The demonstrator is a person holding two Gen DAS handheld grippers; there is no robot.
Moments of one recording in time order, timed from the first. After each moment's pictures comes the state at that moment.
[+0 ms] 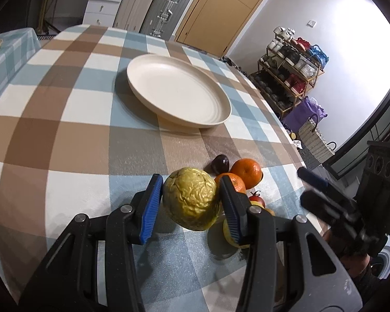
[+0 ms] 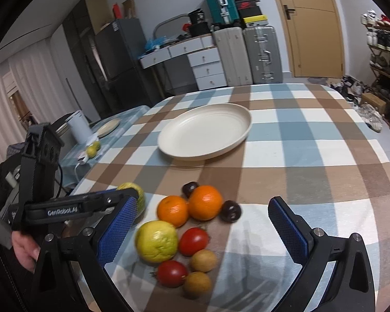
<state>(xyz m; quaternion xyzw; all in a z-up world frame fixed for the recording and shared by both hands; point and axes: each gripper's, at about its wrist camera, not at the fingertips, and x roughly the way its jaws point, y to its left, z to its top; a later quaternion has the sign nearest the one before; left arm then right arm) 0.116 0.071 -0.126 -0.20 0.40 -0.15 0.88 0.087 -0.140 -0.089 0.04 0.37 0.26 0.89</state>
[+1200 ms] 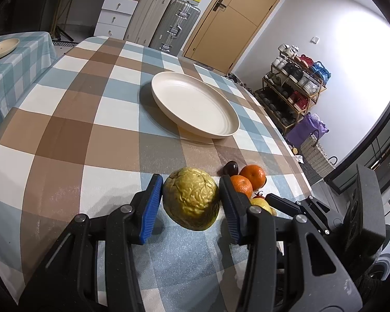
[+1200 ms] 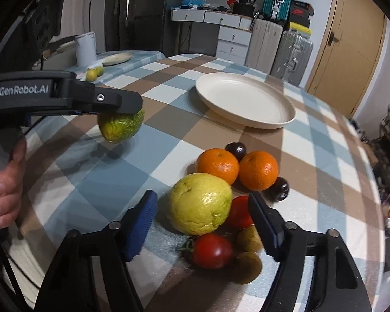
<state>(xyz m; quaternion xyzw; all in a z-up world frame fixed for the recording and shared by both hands) 0.076 0.106 -0.118 -0.21 0.37 -0.12 0.90 0.046 -0.055 -0.126 -0.19 0.38 0.24 0.87</state>
